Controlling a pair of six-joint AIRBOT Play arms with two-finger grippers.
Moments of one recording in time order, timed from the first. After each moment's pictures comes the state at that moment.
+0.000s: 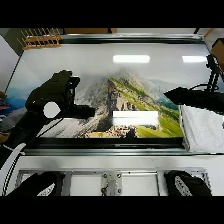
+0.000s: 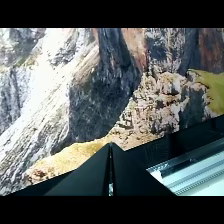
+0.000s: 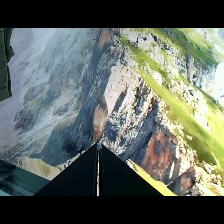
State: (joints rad) left arm -0.41 -1.05 0.96 1.26 -0.98 -1.70; right arm -0.17 -0.86 1.02 -0.81 1.13 1.23
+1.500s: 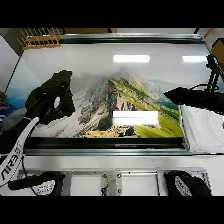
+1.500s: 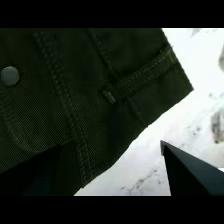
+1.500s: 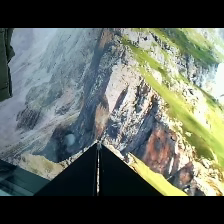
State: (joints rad) left arm -0.16 -1.43 0.99 1.85 -0.91 -1.60; right arm -0.17 -0.86 1.02 -0.81 1.13 1.23
